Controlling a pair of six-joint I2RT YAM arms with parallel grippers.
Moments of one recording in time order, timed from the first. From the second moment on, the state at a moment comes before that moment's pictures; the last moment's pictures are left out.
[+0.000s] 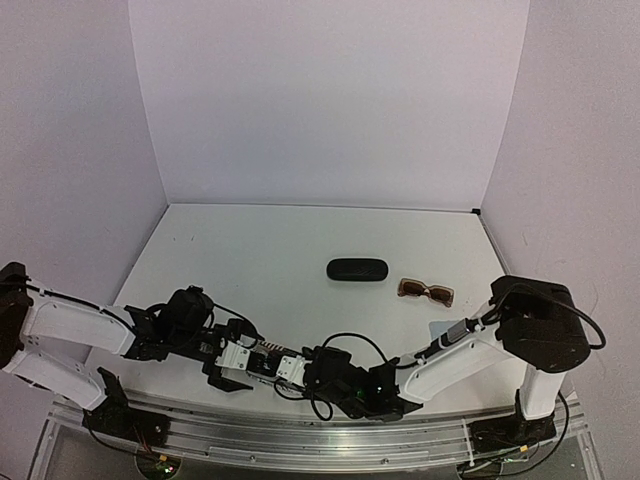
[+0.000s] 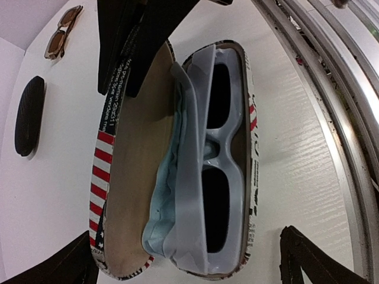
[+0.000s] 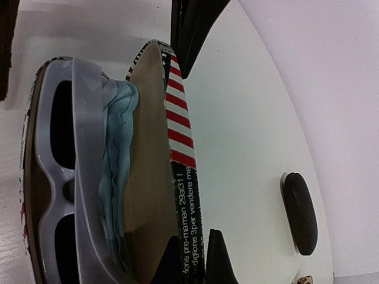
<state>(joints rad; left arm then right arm) -0.87 1.26 0.38 0.10 0.35 0.99 1.42 1.96 0.92 0.36 0.71 -0.37</state>
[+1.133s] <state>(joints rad) -0.73 1.42 0.46 0.22 0.64 0.99 1.41 1.96 0.91 0.36 0.76 -0.36</state>
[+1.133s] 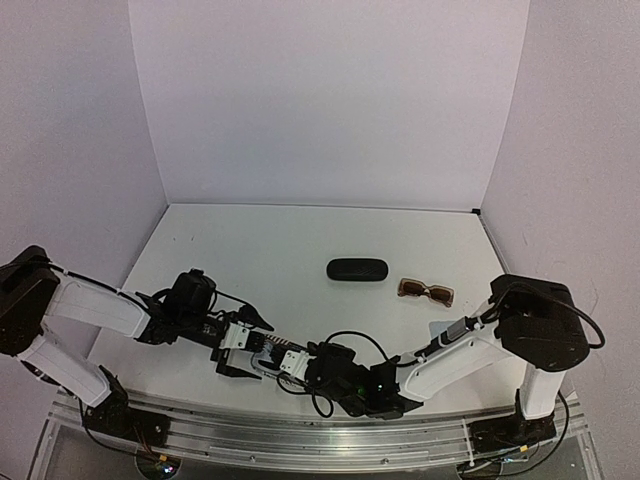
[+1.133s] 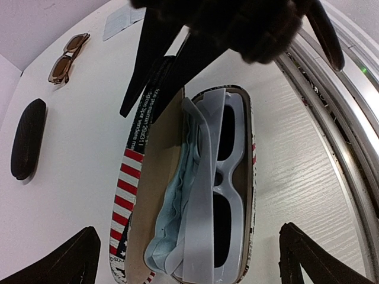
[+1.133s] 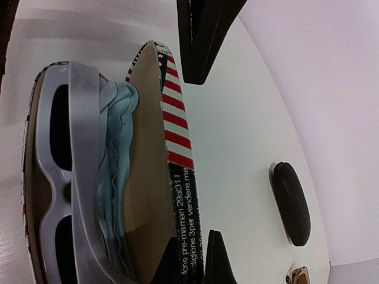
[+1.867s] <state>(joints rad) -0.84 1.52 0.35 0.55 0.47 1.34 1.43 1.96 0.91 0.35 0.74 -0.40</state>
